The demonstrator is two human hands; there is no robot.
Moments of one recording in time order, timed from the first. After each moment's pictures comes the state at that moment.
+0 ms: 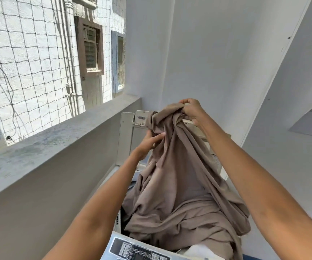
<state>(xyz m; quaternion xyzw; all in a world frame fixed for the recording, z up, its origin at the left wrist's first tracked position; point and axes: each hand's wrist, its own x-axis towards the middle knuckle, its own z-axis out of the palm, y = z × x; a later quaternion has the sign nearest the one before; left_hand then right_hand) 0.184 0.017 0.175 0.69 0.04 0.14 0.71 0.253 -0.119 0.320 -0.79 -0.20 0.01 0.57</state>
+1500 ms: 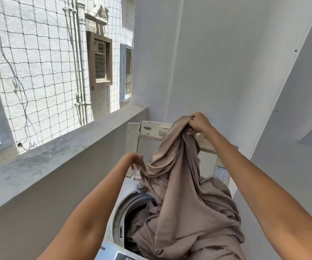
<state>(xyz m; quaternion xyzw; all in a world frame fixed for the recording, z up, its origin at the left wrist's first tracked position) 0.167 0.072 0.186 0.93 0.18 -0.20 0.25 0.284 -0.122 0.312 -0.86 -0.19 0.03 0.47</state>
